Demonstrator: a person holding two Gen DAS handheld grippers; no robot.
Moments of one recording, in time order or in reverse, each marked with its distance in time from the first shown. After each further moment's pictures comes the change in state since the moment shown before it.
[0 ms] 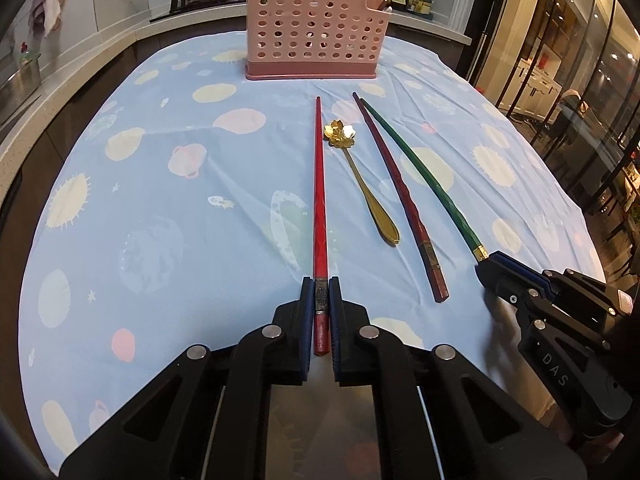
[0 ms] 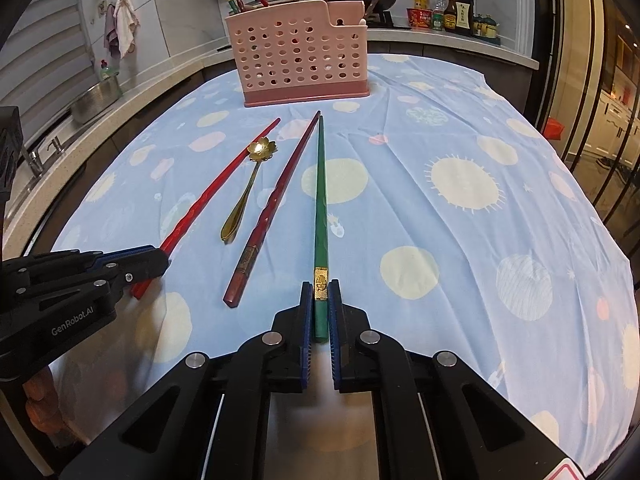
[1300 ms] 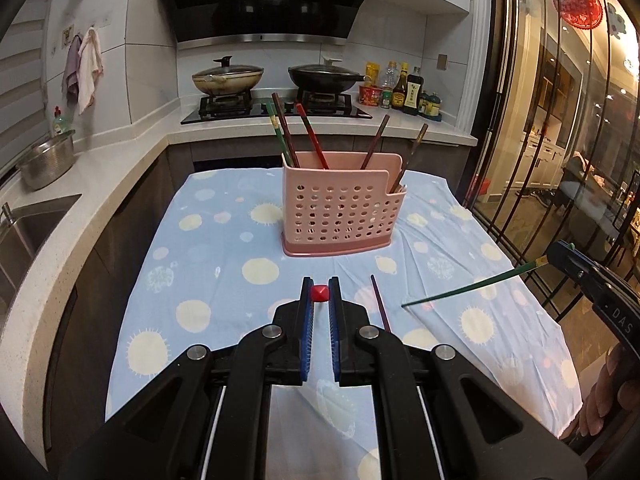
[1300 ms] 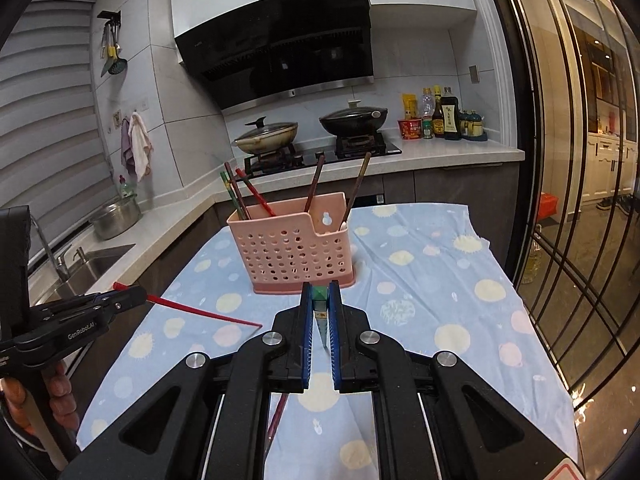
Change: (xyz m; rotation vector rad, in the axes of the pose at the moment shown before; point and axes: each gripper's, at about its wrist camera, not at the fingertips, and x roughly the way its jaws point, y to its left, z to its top) left arm -0.102 0.013 0.113 -0.013 -0.339 0.066; right arm -0.107 -0.043 0.125 0.058 -0.391 0.067
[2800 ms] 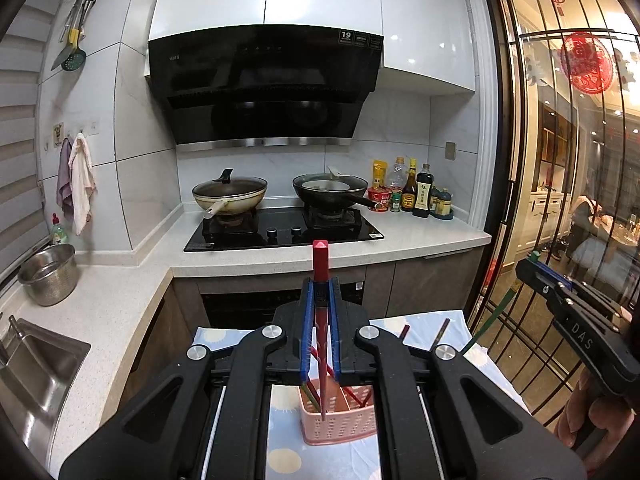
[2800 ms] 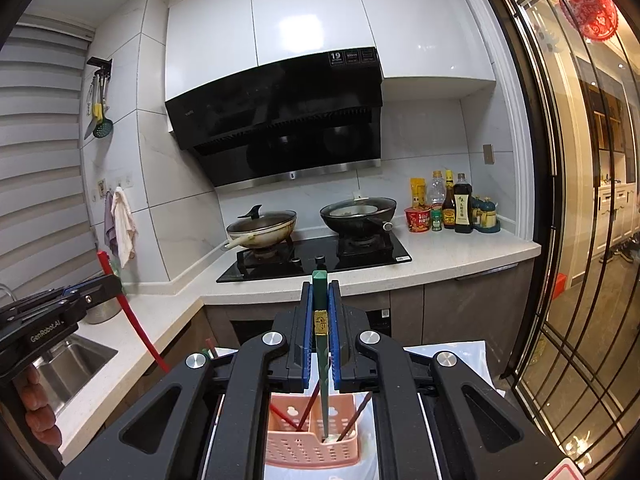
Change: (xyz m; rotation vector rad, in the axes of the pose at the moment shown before) left arm 0.011 0.005 0.212 0.045 -0.284 0.037; right arm 0.086 0.017 0.200 -0.017 -0.220 -0.013
